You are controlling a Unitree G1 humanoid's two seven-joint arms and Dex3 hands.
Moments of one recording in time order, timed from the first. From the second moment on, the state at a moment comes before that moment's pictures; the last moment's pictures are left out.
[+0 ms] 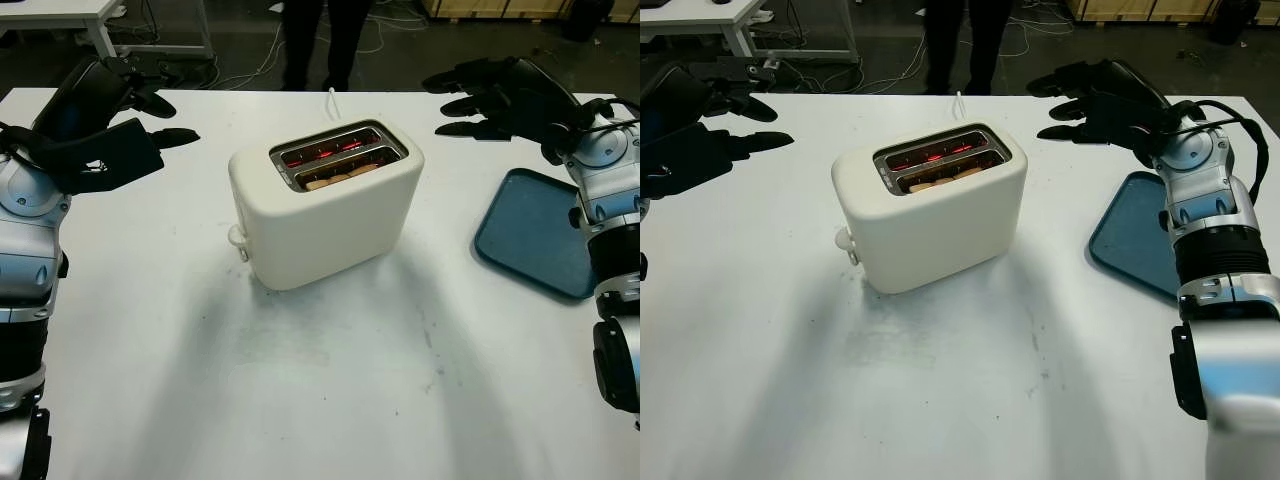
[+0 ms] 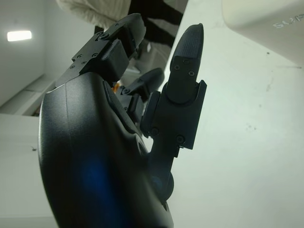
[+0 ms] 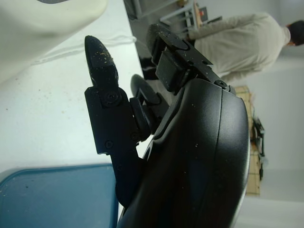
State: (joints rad) left arm -0.55 0.68 0.06 -0.13 0.24 0.24 -0.38; right arm -0.94 -0.60 0.07 0.76 -0.21 -0.20 0.46
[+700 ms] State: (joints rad) left arm -0.55 0.68 0.06 -0.15 0.24 0.26 -0.38; right arm -0.94 -0.60 0.07 0.76 -0.21 -0.21 0.46
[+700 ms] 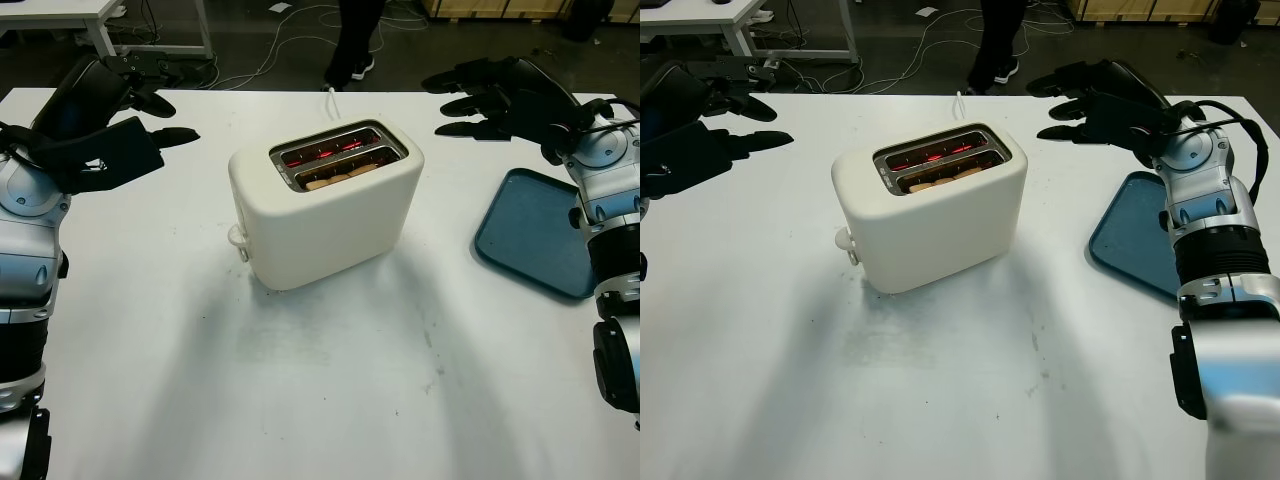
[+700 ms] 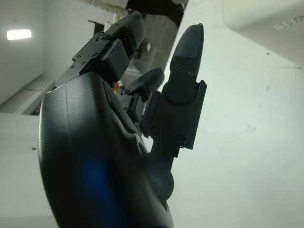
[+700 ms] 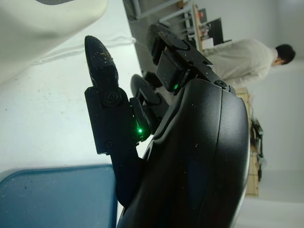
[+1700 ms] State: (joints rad) left arm -0.55 0.68 0.06 -0.15 0.24 0.27 -0.38; right arm -0.92 -0.60 0.07 0.75 -0.21 -0.21 0.46
